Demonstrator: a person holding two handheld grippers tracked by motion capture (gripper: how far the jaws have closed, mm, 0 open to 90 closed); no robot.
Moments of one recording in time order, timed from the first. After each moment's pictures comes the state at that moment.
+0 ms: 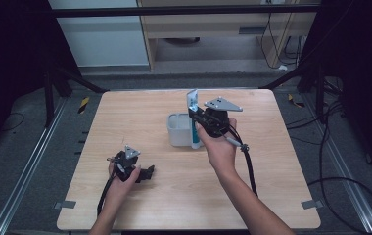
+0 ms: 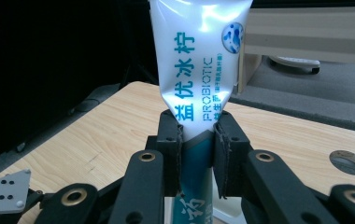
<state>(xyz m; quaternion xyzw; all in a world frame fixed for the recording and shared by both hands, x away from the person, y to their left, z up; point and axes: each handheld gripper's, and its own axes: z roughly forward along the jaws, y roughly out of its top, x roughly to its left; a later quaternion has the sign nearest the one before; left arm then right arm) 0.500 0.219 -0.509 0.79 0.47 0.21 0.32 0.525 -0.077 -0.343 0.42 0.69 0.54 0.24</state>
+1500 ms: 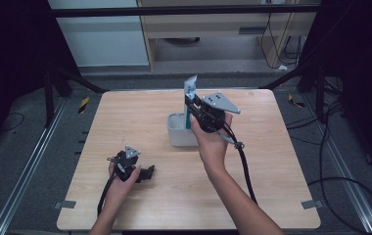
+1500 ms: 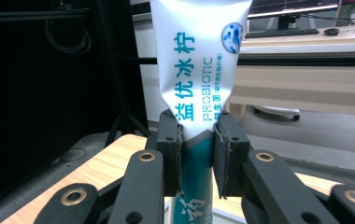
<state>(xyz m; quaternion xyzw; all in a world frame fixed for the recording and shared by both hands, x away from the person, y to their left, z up) 0.501 0.219 -0.509 0.79 0.48 0.21 0.33 0.525 -0.062 -0.327 0.41 0.62 0.60 0.31</state>
